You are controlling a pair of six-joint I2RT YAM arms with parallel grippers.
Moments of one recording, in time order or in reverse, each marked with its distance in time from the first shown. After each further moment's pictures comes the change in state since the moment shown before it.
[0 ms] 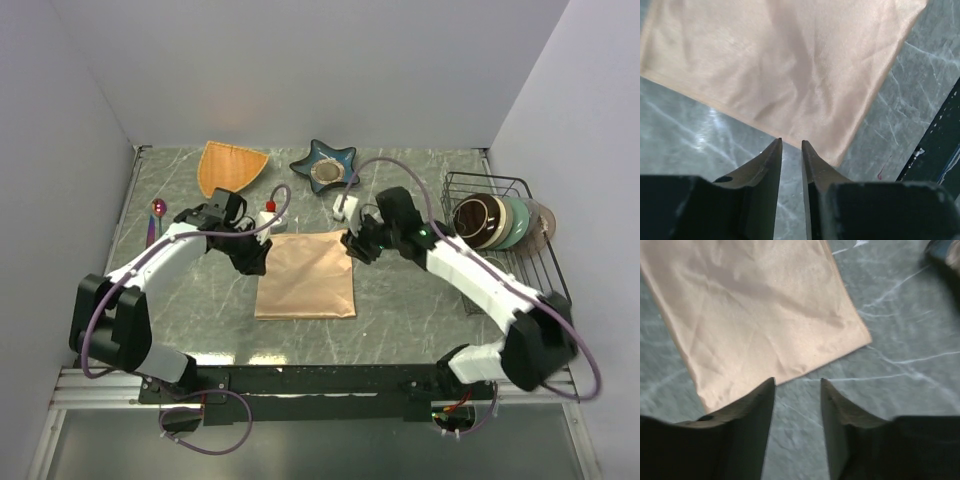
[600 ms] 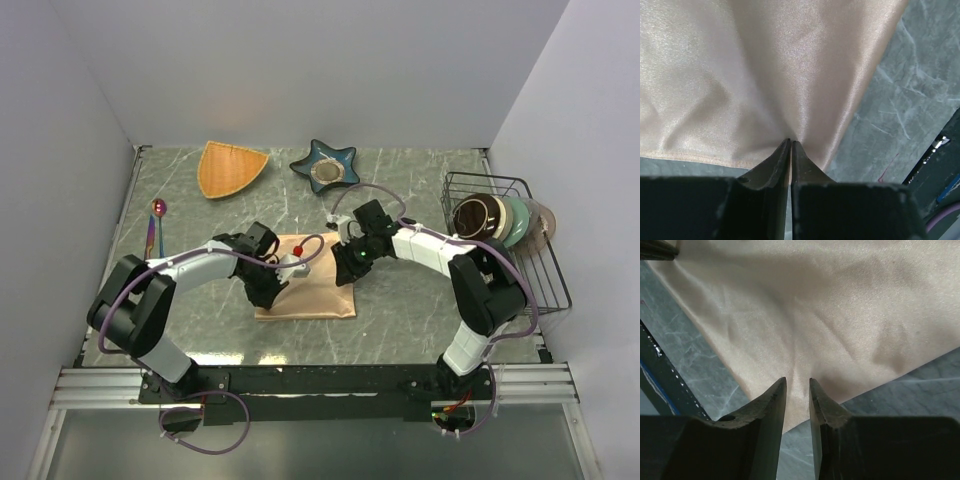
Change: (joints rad) left arm -0.213 0.134 -0.185 0.109 -0.148 -0.016; right arm -0.036 0.422 0.047 -0.018 -0.180 0.488
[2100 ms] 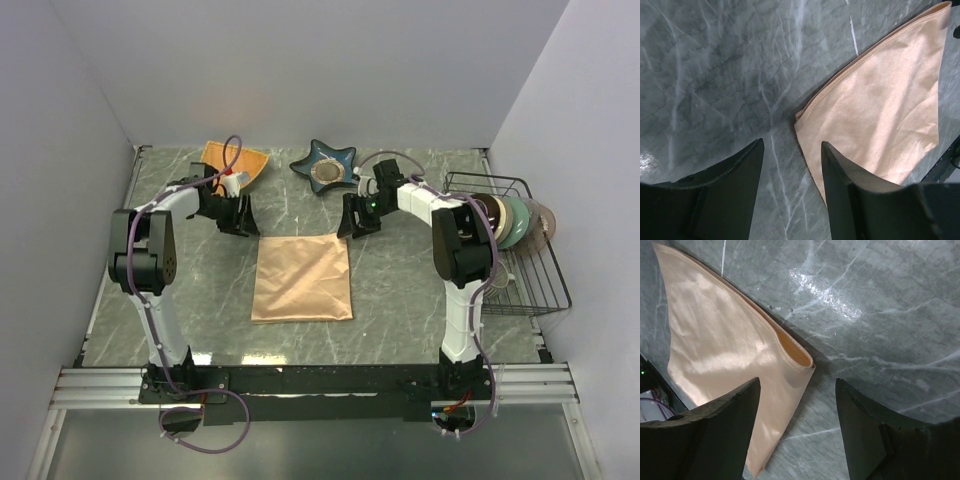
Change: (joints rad) left arm 0.505 0.413 0.502 0.076 0.280 -0.454; right arm -0.249 0.407 0.490 -0.104 -0.082 0.198
